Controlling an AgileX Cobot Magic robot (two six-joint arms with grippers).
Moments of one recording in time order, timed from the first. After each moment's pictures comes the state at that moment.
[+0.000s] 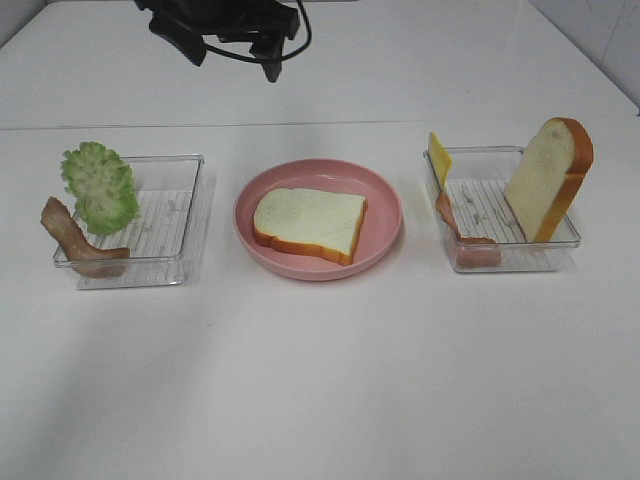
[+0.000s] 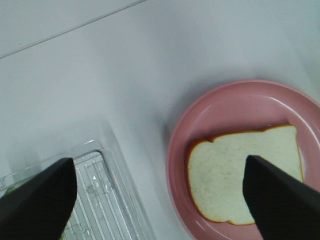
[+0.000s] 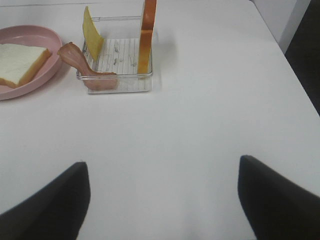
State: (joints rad) left arm -0.41 2.36 -2.44 0.04 1.22 -0.12; right arm -0.04 0.00 -0.50 -0.03 1.07 -0.01
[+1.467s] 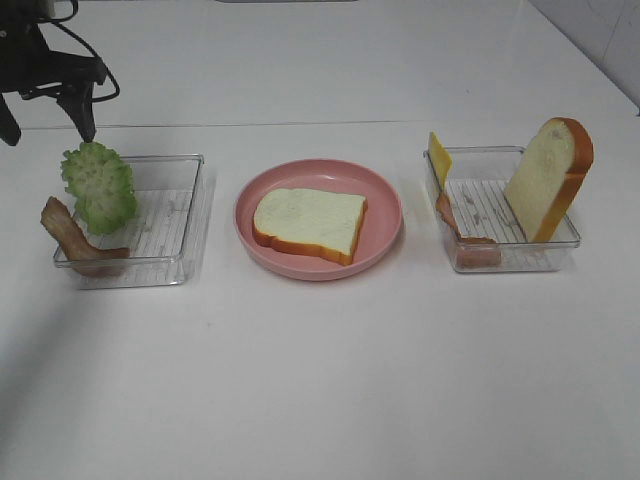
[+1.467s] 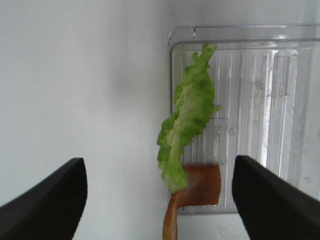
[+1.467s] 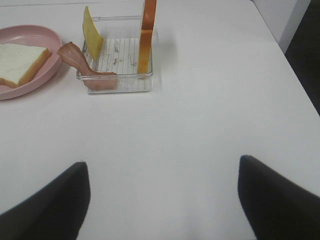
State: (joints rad) left arm -0.05 2.22 -1.97 -0.04 1.22 -0.12; right arm -0.04 0.00 -0.50 -0.03 1.07 -0.01
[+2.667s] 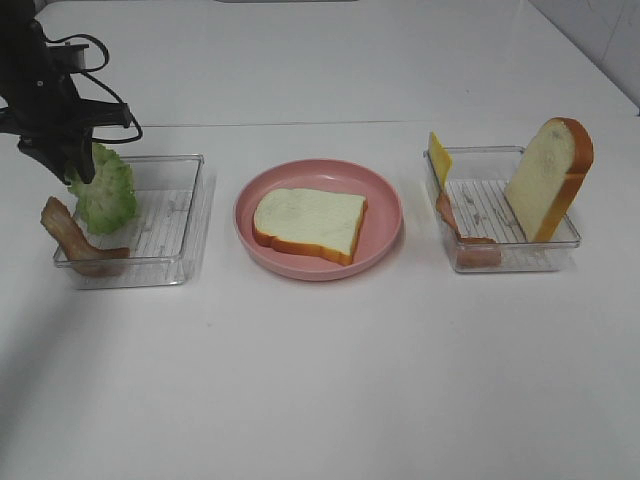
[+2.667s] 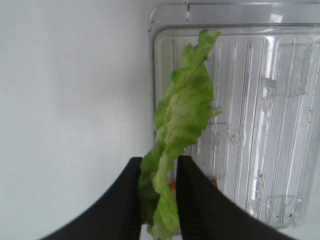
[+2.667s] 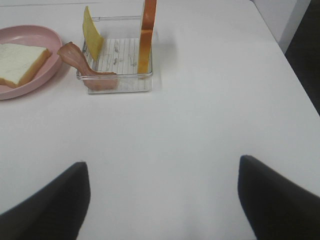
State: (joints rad) left arm -0.06 2.32 -1.97 -0.08 1.20 -0.12; right arm -0.04 0.00 -0.50 -0.03 1.07 -0.01
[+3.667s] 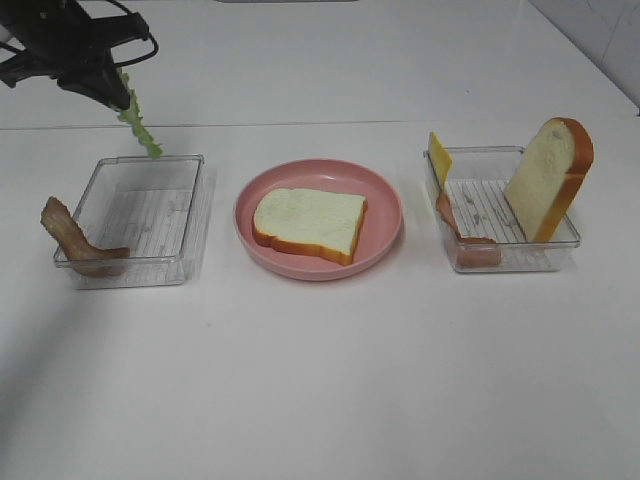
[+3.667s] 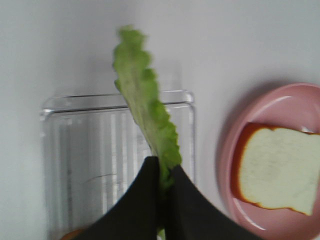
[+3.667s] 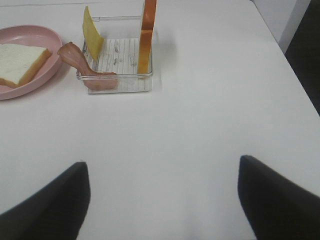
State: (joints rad) left arm -0.06 2.20 -1.97 -0.40 1.03 -0.01; right arm -0.04 0.00 -0.50 -0.03 1.07 -0.01
